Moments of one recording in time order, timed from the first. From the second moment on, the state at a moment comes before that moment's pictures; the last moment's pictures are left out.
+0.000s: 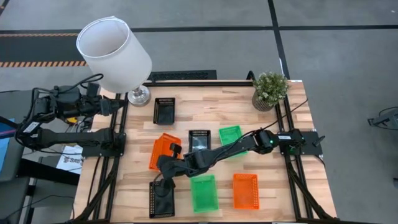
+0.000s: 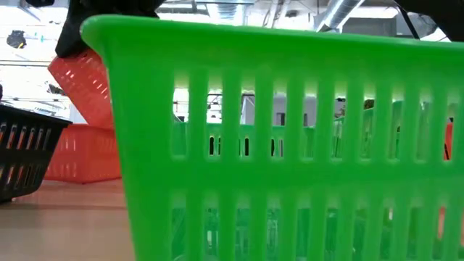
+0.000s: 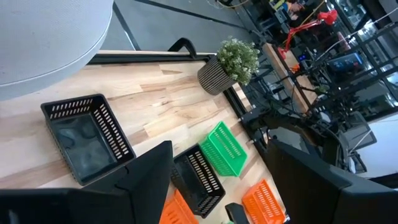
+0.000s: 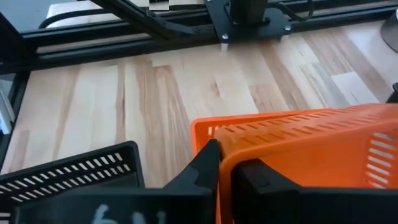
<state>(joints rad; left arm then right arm) 0.23 0.52 1.19 -1.06 -0.18 -0.93 0.30 2.47 2.30 -0.50 0.39 0.34</state>
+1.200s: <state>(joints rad) 0.23 0.53 1.19 -1.17 -0.20 -0.93 0.15 2.34 2.35 -0.75 0.46 0.31</state>
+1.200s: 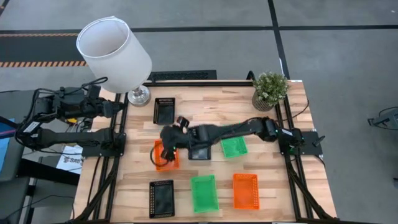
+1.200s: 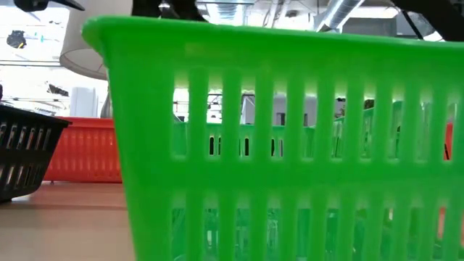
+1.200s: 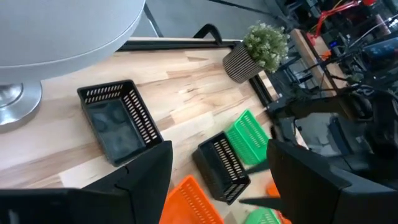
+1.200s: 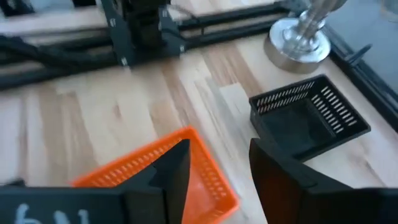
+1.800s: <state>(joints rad) 0.23 0.53 1.19 -1.20 -0.32 -0.93 -0.08 2.46 2.35 -0.70 0.23 -0.06</state>
